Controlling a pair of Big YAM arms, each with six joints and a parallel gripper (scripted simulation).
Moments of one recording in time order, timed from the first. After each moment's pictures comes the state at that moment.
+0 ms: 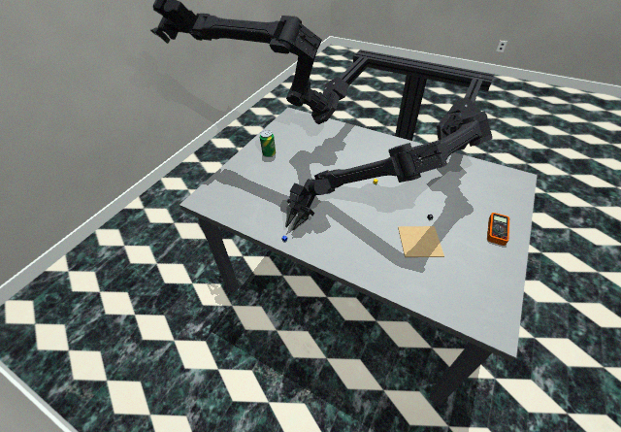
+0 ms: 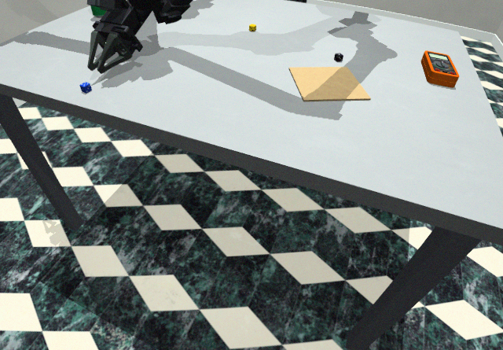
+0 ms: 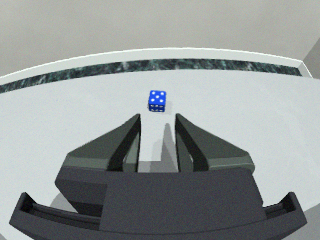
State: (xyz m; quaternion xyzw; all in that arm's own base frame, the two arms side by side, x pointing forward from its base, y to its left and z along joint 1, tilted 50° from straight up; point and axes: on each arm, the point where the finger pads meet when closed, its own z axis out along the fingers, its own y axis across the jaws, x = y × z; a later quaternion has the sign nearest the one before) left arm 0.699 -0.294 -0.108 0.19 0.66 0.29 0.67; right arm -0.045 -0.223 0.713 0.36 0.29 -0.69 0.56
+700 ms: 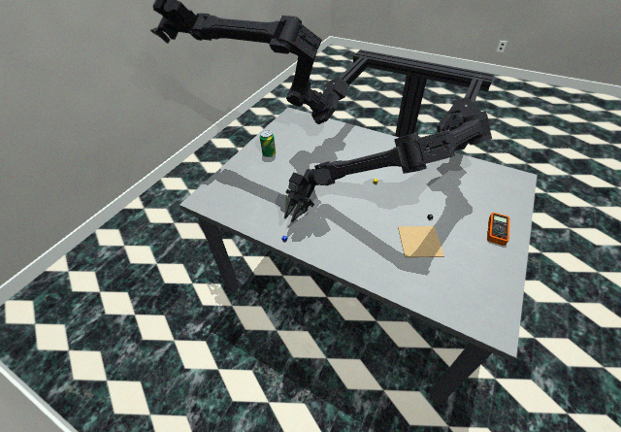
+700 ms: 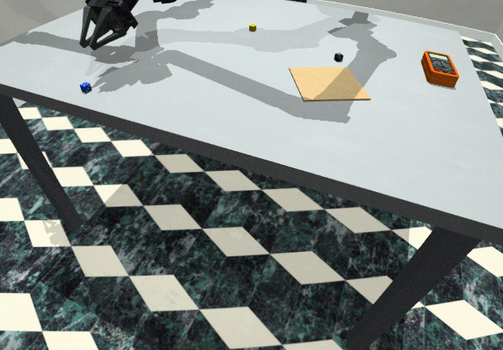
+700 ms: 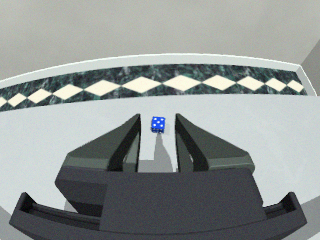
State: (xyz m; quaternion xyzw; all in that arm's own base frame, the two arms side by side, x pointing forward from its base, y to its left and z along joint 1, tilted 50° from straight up) left arm 0.677 -0.326 -0.073 0.19 0.65 0.29 0.67; right arm -0.045 -0.223 0.713 0.36 0.29 -0.69 0.56
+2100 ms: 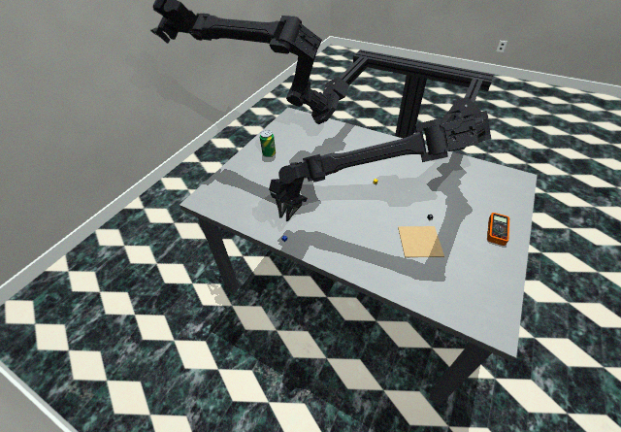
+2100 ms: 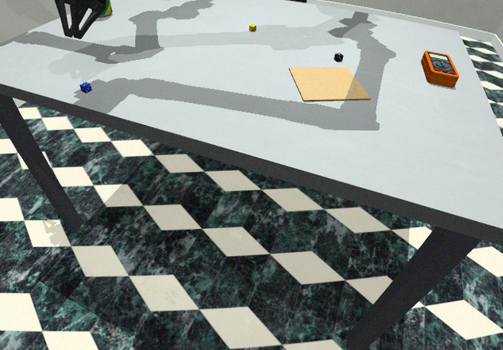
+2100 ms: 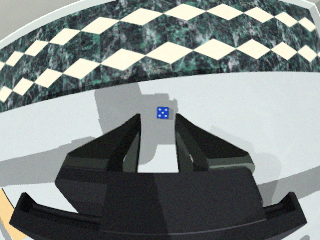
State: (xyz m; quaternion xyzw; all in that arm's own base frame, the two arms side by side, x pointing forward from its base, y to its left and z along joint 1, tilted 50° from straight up) left arm 0.687 -0.350 -0.040 0.14 0.79 0.35 0.48; right arm -0.045 -0.223 0.713 0.36 0.29 -0.69 0.56
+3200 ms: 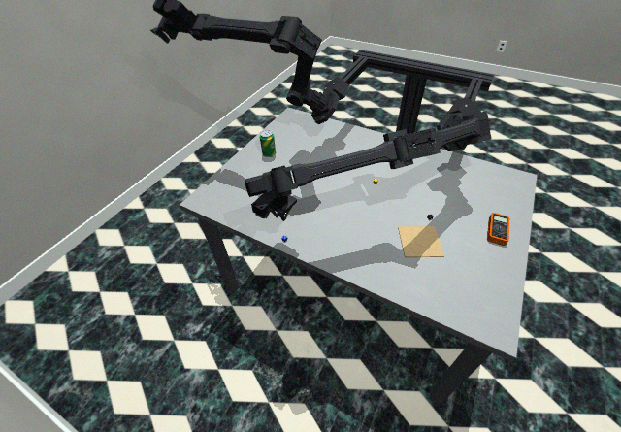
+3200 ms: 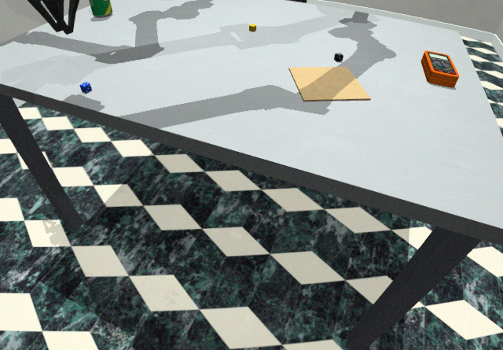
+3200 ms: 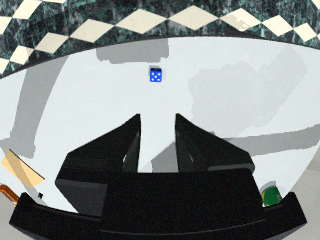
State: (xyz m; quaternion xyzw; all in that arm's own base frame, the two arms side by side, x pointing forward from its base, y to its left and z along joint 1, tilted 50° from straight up) left arm 0.694 -0.365 -0.027 0.03 0.91 0.34 0.24; right arm -0.045 -0.223 0.713 0.36 0.29 -0.69 0.56
